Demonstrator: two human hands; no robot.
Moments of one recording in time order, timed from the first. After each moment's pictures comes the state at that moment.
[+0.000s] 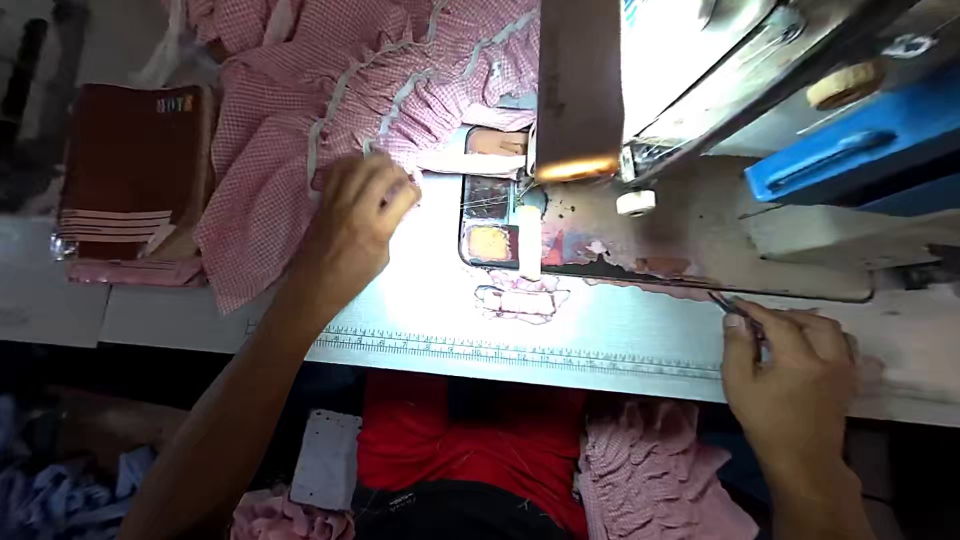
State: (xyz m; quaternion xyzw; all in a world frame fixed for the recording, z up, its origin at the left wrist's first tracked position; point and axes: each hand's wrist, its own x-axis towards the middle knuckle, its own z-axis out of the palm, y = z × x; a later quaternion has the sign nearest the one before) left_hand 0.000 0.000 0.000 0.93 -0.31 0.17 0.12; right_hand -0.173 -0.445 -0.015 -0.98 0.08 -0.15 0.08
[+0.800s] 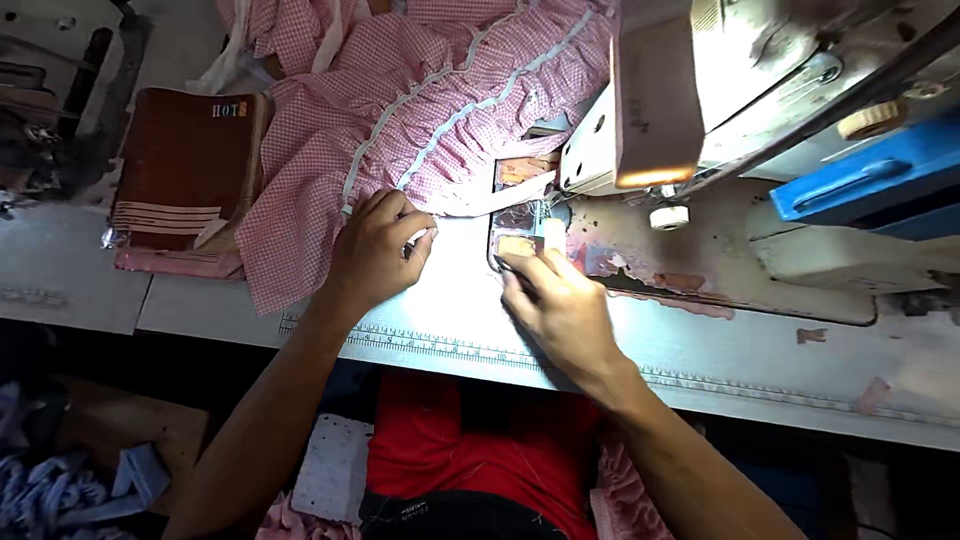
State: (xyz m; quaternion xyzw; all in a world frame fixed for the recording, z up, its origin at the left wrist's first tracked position) left_hand -0.008 0.017 -0.020 0.91 -0.27 0.15 0.27; right_hand -0.080 -0.244 -0.010 -0.96 -0.15 -0.12 0.20
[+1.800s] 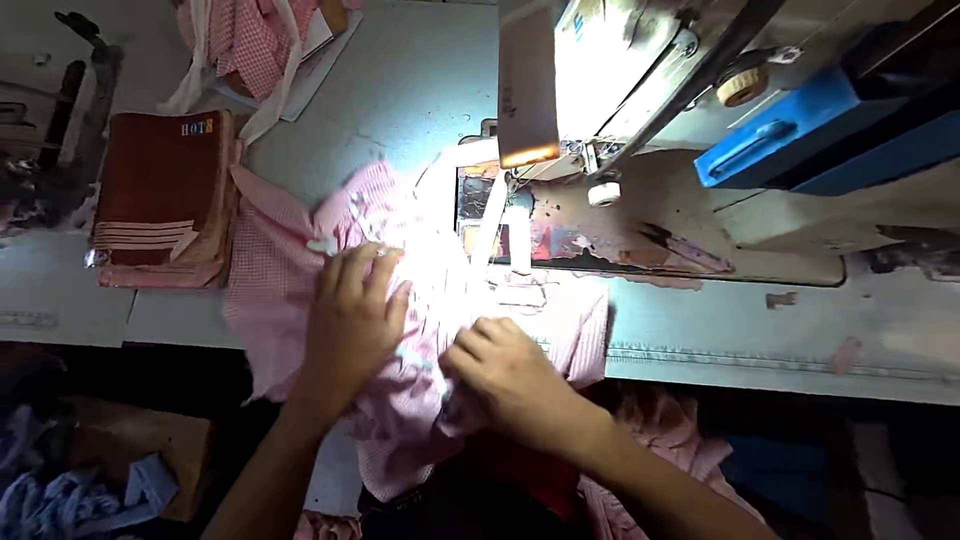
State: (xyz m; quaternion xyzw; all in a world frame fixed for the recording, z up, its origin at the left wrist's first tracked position) left_hand -0.098 -0.006 0.008 0.97 -0.16 0.09 0.18; right_hand -0.153 -0.228 0.000 -0.90 -0.36 0.01 0.25
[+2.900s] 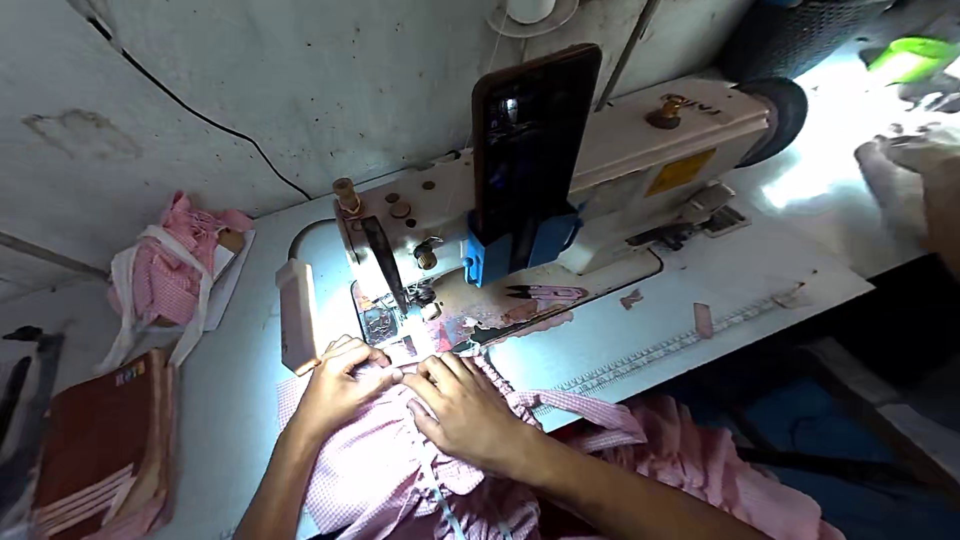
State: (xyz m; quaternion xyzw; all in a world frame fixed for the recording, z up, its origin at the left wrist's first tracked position) left_hand 0.022 -0.054 -0.022 0.82 -0.40 0.00 0.40; right_hand -0.109 -0.256 -0.020 -0.96 -0.12 -0.12 0.23
